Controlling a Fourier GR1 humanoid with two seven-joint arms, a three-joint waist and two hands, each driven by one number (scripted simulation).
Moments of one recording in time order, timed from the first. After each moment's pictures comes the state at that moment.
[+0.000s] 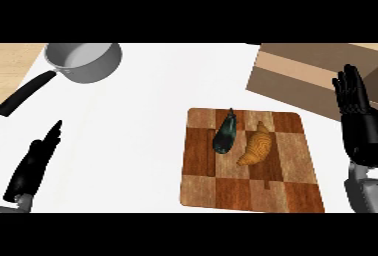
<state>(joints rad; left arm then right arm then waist) -0.01 0.57 -0.20 -1.33 0.12 0.22 0.14 -0.17 -0.33 -0.04 -1.56 -0.09 -0.14 -0.17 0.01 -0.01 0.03</state>
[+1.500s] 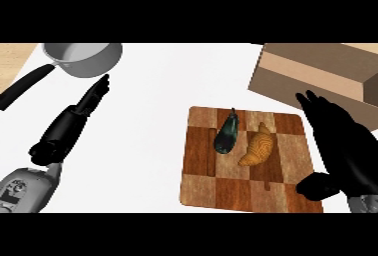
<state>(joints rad) -0.25 0.49 -0.26 -1.52 0.12 0.03 -0.10 -0.30 -0.64 0.43 -2.04 0.60 0.32 0.99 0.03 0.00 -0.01</state>
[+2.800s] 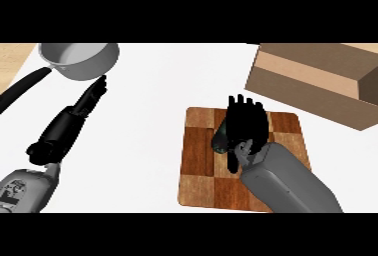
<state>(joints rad) -0.23 0.47 -0.22 -1.50 0.10 0.00 -0.11 -0.61 -0.19 0.57 -1.48 0.68 0.49 1.17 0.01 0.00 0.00</state>
